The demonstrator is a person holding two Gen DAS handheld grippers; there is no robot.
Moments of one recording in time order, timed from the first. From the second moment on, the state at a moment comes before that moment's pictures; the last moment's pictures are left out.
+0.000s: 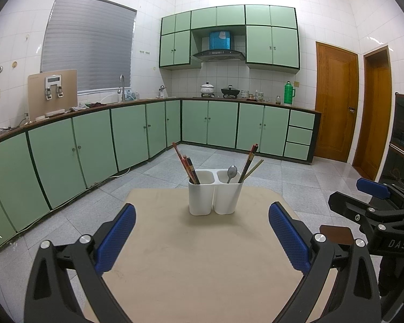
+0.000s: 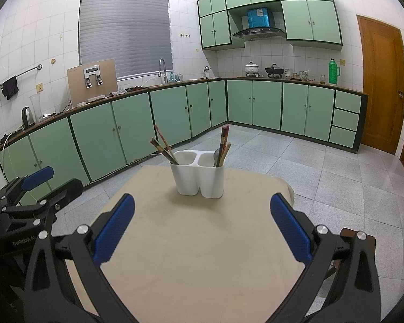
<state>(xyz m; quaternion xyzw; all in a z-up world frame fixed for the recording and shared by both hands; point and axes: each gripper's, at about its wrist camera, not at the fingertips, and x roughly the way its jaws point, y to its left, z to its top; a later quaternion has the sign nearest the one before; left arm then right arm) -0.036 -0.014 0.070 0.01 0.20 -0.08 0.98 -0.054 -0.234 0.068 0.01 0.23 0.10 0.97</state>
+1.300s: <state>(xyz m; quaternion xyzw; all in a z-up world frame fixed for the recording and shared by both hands) -0.036 -0.018 0.066 0.01 0.20 -0.08 0.98 -0.055 -0.233 0.066 0.01 0.23 0.10 0.97</state>
